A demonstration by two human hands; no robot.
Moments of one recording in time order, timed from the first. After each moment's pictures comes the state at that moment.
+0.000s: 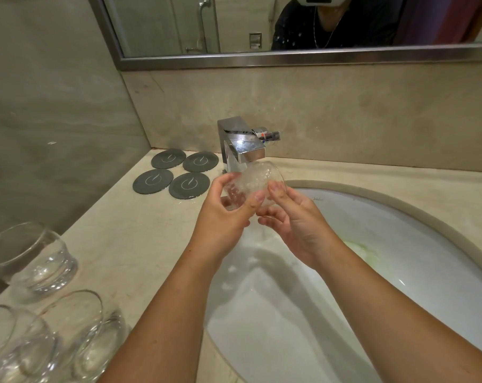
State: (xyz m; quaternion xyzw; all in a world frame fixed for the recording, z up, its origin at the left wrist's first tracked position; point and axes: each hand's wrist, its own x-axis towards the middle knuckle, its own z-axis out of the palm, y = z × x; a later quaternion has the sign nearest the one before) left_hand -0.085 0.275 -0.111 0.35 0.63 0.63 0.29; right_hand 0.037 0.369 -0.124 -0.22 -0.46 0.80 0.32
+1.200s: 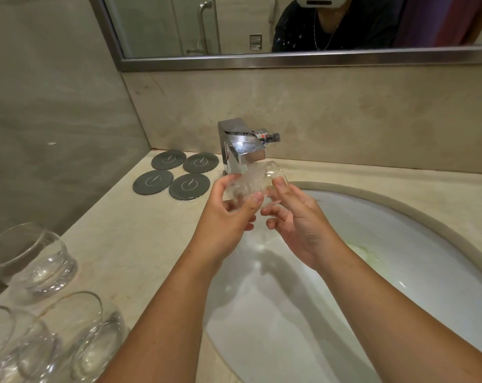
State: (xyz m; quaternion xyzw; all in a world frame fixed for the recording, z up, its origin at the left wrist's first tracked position) left_hand -0.086 0.275 -0.112 0.36 0.62 0.63 0.31; right_hand 0.037 0.374 -0.128 -0.24 -0.44 0.79 0.35
